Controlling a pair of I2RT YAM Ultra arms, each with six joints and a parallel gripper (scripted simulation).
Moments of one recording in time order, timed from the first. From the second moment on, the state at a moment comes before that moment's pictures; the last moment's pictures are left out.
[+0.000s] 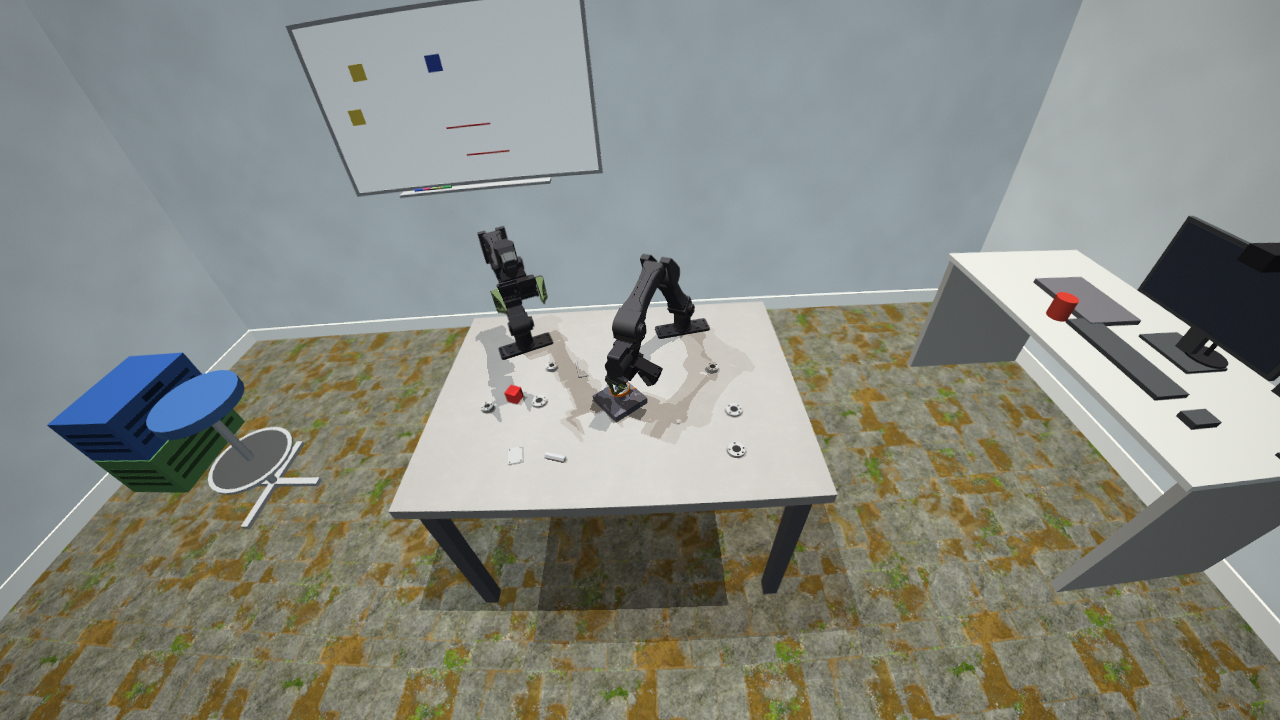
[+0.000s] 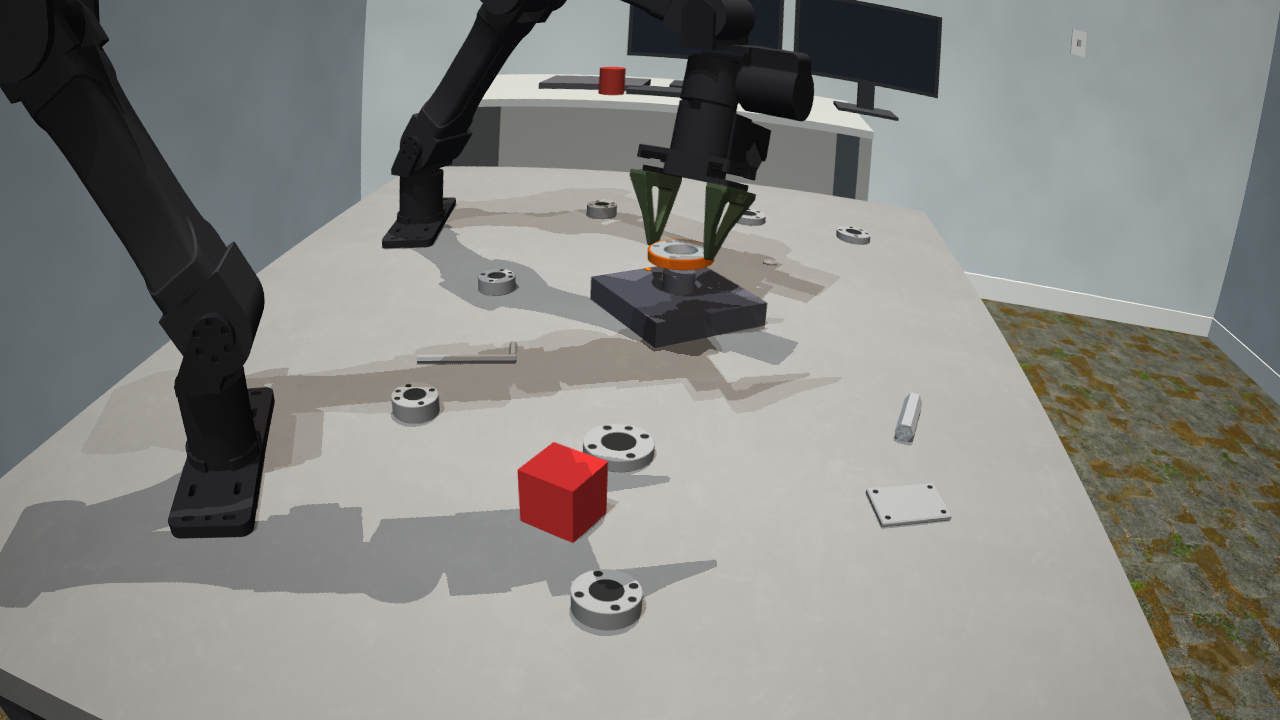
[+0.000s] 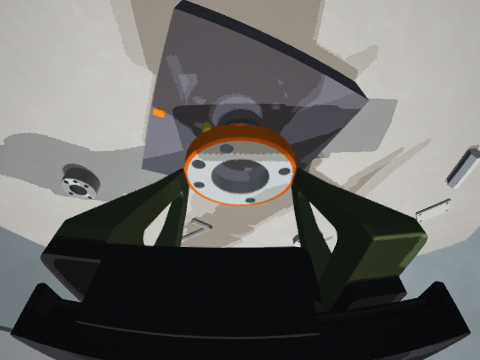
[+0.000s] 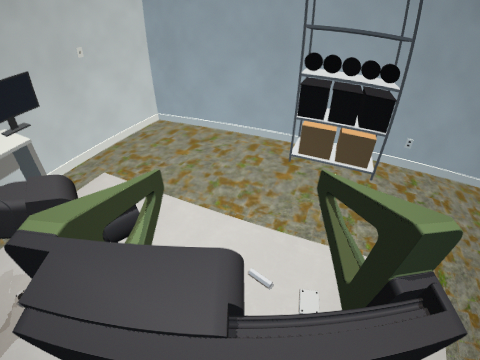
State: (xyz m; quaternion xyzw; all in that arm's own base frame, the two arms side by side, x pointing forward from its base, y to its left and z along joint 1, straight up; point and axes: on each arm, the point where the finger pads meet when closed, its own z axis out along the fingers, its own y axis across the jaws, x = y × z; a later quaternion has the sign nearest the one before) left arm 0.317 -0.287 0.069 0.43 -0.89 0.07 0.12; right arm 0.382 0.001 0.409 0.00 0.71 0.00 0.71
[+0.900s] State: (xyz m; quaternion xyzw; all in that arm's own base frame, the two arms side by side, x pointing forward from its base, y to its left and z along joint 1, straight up) left arm 0.318 -0.292 0.061 0.47 -0.87 0.07 0.13; right arm 0.382 0.001 0.409 0.00 0.71 0.00 0.71
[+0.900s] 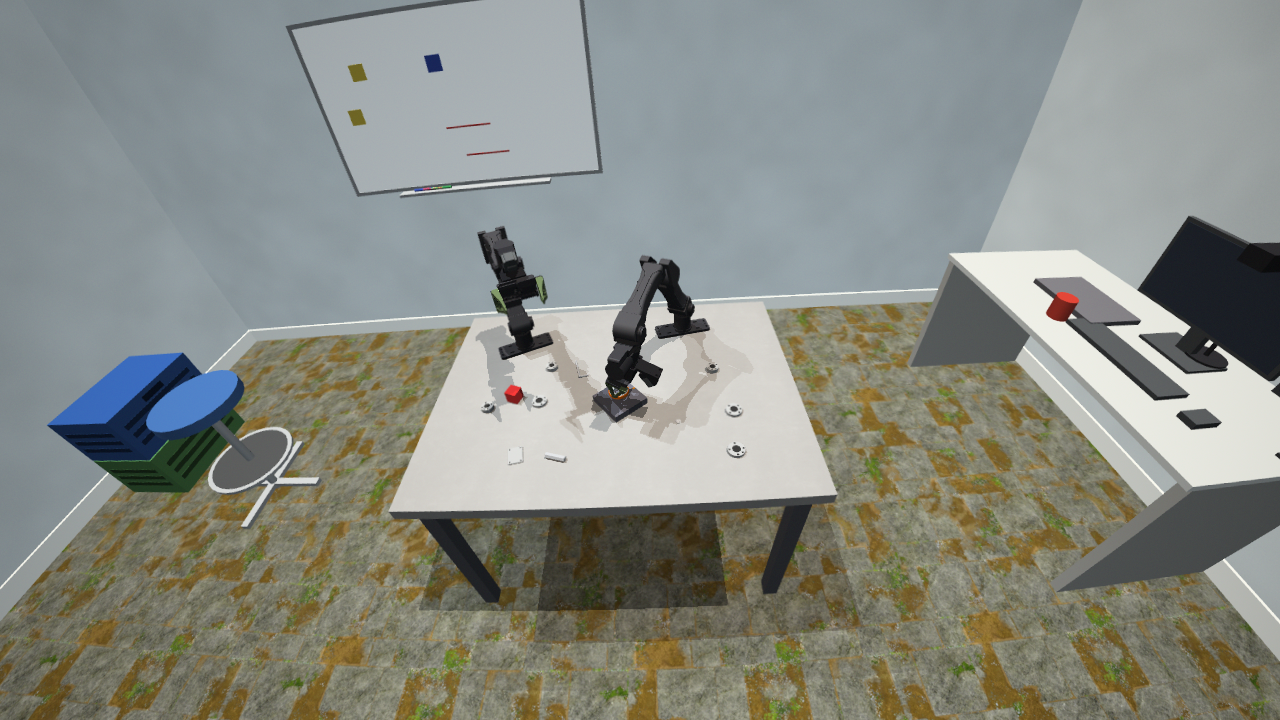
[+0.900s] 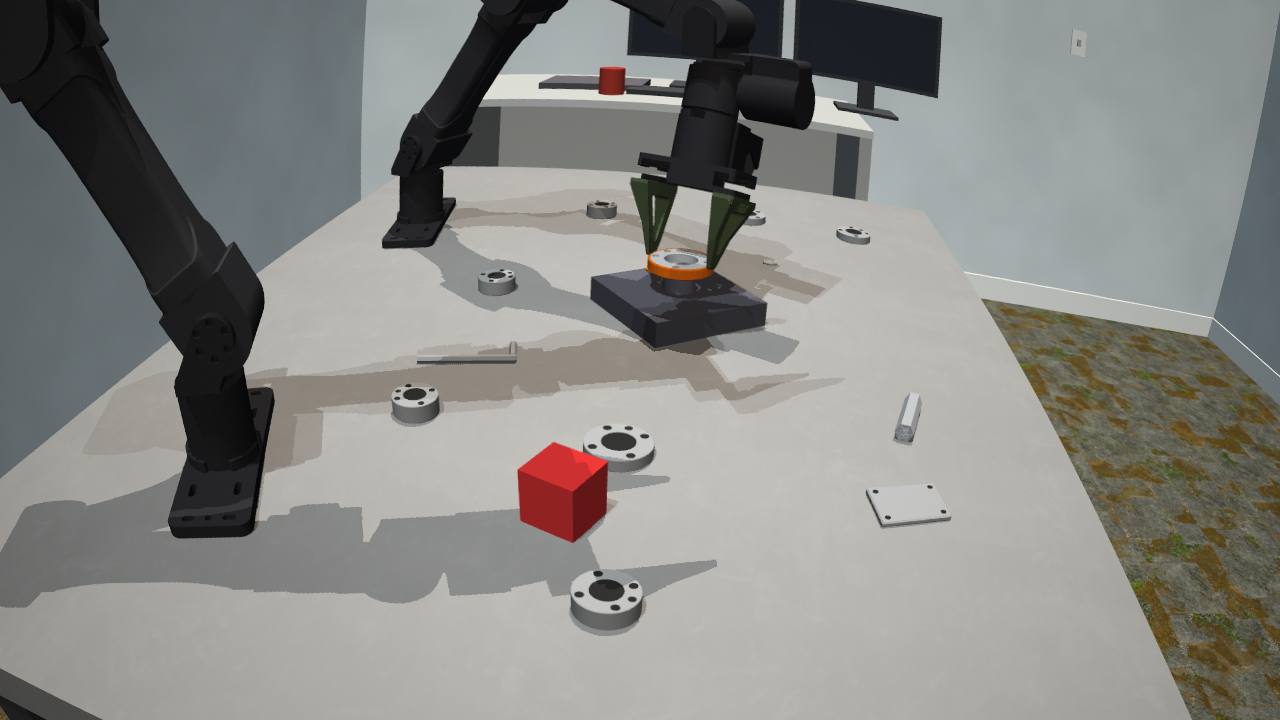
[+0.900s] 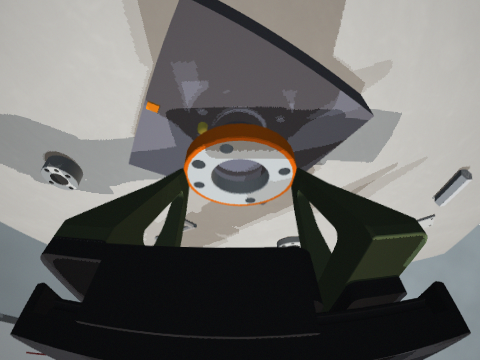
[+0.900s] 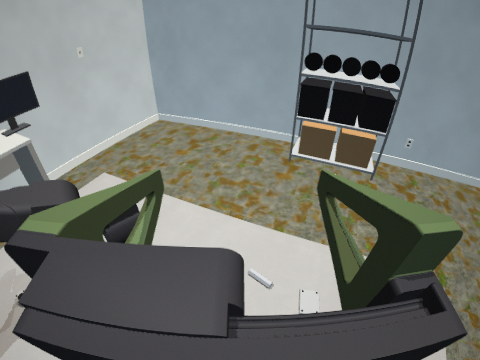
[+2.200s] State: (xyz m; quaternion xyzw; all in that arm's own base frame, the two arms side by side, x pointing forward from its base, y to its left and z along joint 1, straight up) left arm 0.317 -0.291 0.042 0.48 -0.87 0.07 0.13; right arm 0.382 0.001 0.409 0.00 0.71 0.00 0.71
